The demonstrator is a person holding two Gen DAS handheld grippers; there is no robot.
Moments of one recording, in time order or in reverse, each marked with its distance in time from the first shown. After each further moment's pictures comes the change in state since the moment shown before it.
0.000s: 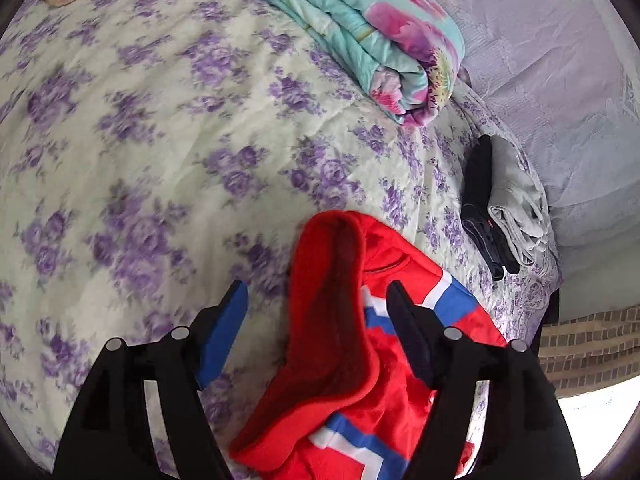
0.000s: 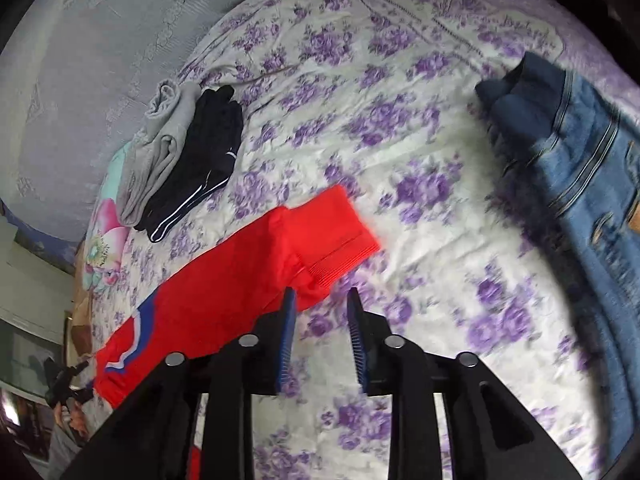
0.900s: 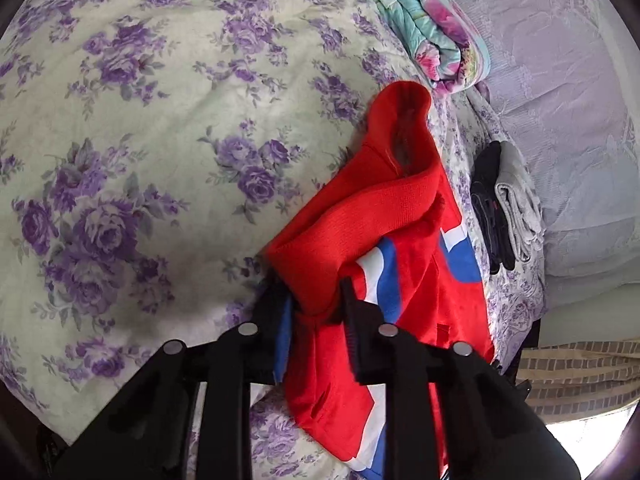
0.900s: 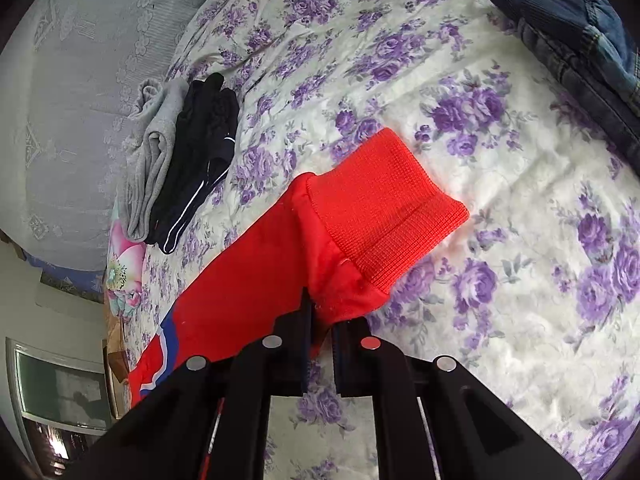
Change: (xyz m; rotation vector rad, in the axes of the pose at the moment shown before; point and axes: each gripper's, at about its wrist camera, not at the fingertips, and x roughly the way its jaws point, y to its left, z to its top) left arm 0.002 0.033 -0.146 -0.220 -0.083 -0.052; right arm 0.036 -0.006 -0.011 0.103 0.015 0.062
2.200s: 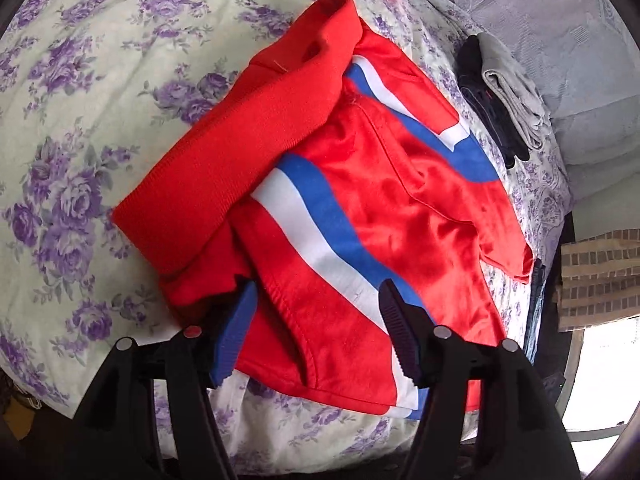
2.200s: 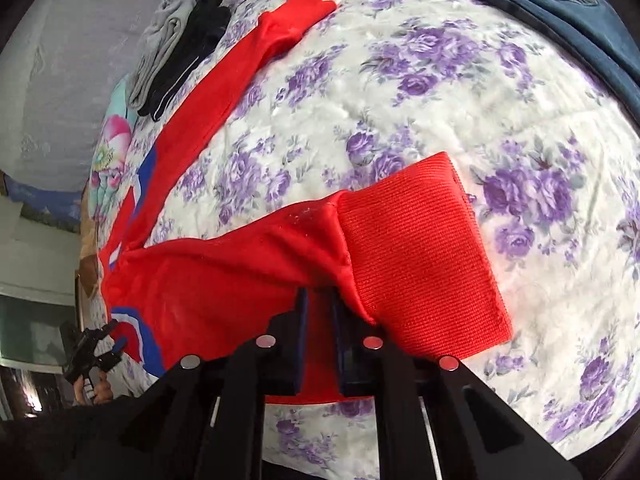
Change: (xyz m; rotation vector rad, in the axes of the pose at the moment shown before) left arm 0.013 -0.024 -0.030 0.318 0.201 0.092; right arm -0.116 -0.038 -0.182 -0.084 0.148 -0.112
